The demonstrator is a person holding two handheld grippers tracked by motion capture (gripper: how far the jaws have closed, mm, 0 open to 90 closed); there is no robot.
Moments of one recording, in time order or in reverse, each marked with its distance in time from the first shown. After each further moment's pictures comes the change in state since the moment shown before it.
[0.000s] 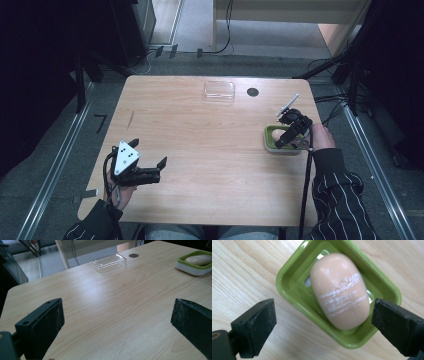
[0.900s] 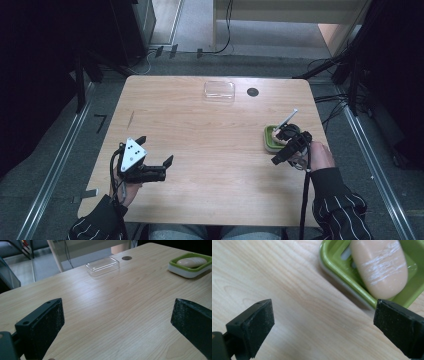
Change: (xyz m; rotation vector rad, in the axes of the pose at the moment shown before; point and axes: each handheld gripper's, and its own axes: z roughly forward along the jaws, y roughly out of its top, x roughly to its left) left arm -0.006 0.007 0.010 -0.011 -0.042 0.012; right arm 0.052 -0.033 -0.013 -0.014 -0.030 0.010
